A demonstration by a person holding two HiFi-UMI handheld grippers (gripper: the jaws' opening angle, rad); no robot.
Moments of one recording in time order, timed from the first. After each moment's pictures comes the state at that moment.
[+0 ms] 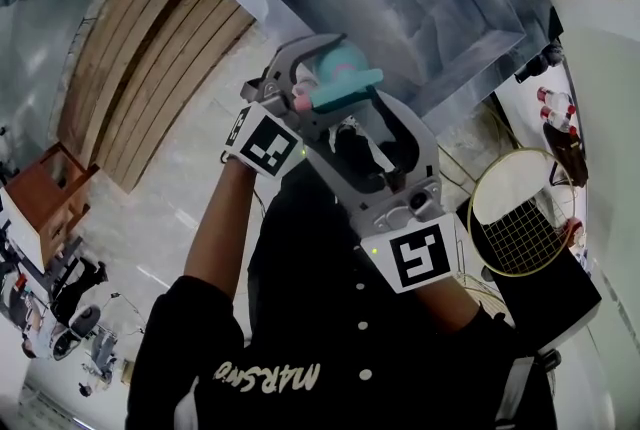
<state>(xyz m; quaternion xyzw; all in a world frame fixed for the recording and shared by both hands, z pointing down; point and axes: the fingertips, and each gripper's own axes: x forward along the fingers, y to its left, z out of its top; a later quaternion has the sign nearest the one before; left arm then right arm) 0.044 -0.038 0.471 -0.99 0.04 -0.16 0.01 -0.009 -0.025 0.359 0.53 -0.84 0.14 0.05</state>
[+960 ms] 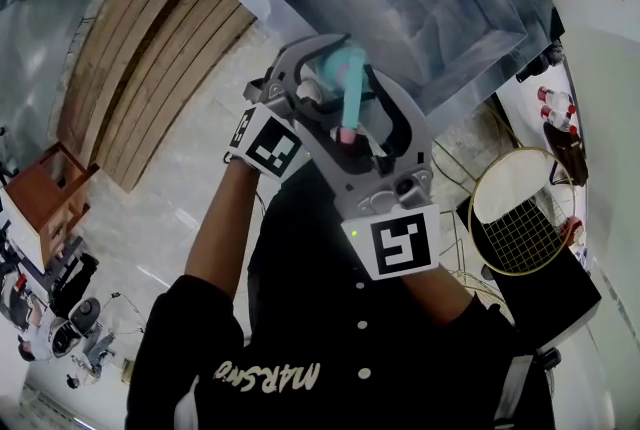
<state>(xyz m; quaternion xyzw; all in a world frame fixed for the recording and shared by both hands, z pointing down) 0.044 -0.038 0.472 -0.99 0.04 -0.17 0.01 -0.014 -0.050 0.366 0.56 -0.82 0.11 0.08</state>
